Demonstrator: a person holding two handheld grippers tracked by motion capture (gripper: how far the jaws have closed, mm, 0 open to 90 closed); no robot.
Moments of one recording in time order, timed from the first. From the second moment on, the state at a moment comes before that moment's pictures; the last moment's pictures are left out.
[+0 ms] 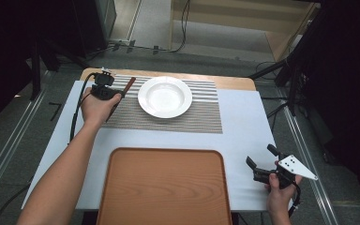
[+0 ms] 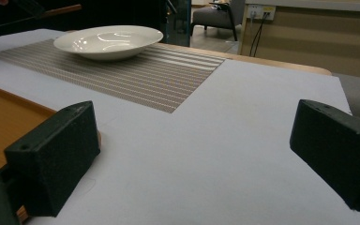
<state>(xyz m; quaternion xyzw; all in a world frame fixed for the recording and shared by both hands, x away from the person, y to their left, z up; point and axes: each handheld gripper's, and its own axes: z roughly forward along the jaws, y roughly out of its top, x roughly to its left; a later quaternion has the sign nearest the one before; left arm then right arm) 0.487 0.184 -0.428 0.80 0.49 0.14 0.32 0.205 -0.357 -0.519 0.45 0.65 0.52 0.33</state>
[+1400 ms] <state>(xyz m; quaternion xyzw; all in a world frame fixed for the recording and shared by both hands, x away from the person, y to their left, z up) 0.395 0.177 -0.418 0.81 0.43 0.14 0.37 0.204 -0.356 -0.519 0.45 0.65 0.52 0.33</state>
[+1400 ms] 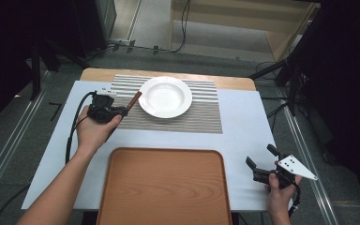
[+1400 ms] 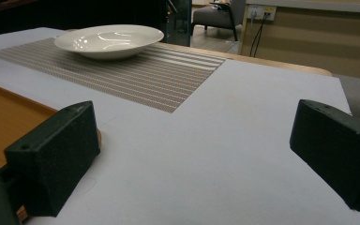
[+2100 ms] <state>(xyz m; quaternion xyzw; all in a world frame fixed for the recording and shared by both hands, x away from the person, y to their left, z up) 0.345 0.178 -0.423 0.81 0.41 0.13 0.39 0.204 -0.356 -0.519 0.45 0.65 0.52 0.33</state>
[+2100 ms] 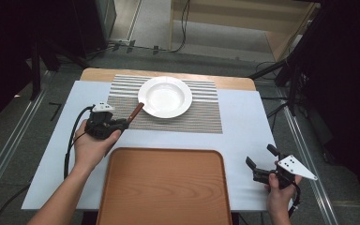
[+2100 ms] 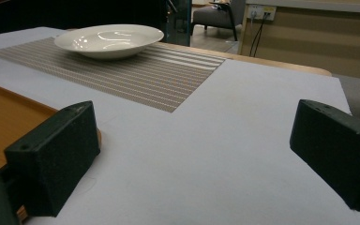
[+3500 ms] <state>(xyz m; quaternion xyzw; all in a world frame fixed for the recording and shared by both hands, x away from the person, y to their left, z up) 0.248 0.189 -0.464 0.81 0.41 0.11 0.40 0.204 -0.354 -0.518 0.45 0.66 0.51 0.33</state>
